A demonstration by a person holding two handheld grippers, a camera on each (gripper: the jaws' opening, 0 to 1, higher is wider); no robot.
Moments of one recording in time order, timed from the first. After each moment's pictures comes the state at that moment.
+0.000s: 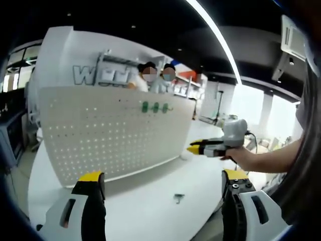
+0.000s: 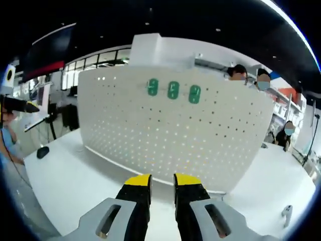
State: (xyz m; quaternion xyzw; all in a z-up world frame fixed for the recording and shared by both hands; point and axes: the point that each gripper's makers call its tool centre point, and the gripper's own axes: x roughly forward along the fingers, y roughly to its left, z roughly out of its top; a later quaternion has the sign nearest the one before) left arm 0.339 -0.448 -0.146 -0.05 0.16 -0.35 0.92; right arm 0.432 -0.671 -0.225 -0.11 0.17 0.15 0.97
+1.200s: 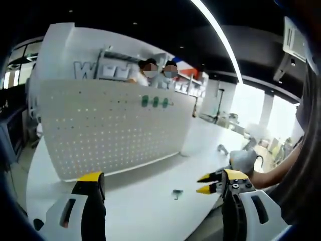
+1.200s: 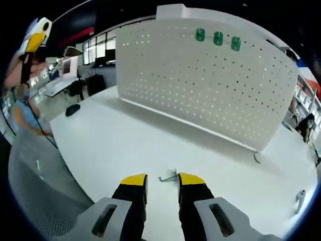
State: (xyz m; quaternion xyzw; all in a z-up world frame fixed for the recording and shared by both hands) left arm 0.332 -0.448 -0.158 -0.05 0.17 -0.35 0.92; right arm 0.327 -0.634 -0.324 -0.13 0.30 0.25 0.91
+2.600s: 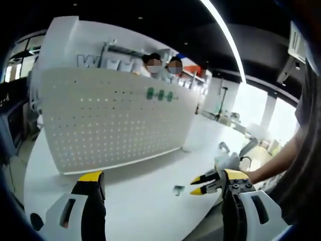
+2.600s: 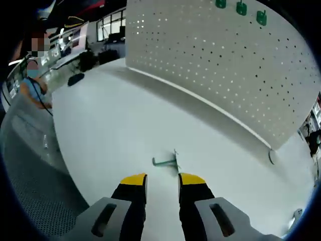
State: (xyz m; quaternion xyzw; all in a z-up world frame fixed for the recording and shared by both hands) left arm 0.338 -0.444 -0.174 -0.06 0.20 -0.34 0.92; right arm 0.358 -0.649 -0.394 -0.19 0.37 0.30 0.86
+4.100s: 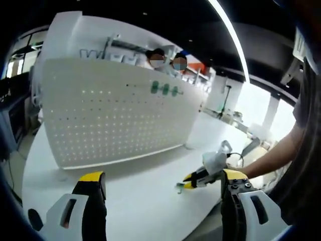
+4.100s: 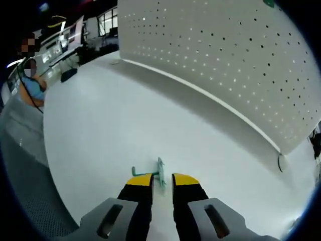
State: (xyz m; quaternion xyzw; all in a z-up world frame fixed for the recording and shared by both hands) left arm 0.347 -0.444 -0.190 -0.07 0.22 -0.33 0.91; right arm 0.392 -0.650 -0.421 -0.19 0.40 0.31 0.84
